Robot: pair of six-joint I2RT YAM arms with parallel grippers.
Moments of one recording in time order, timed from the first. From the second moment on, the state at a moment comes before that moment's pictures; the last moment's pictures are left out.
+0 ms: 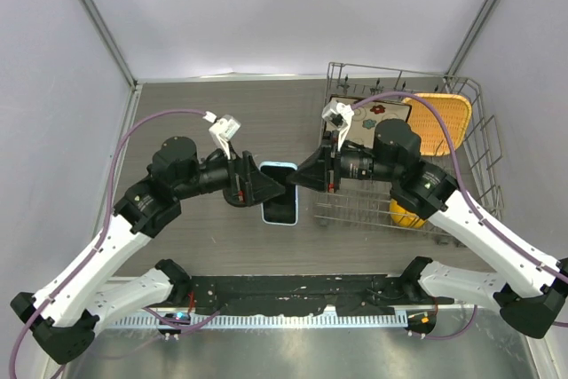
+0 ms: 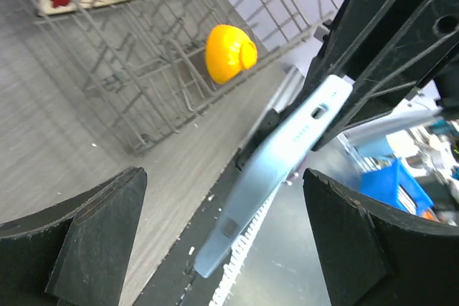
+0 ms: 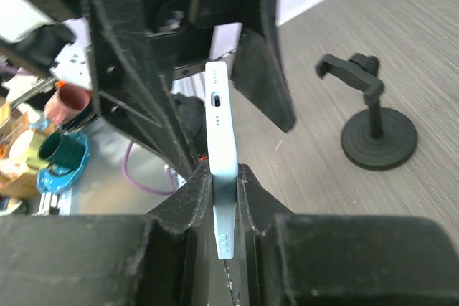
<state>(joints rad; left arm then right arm) -0.71 0.87 1.03 -0.40 0.38 -0.56 0.77 1.03 1.12 -0.23 -0.54 0.38</state>
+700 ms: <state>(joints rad) -0.68 0.88 0.96 -0.31 0.77 -0.60 0.76 1.15 1.20 -0.16 -0.84 0.35</state>
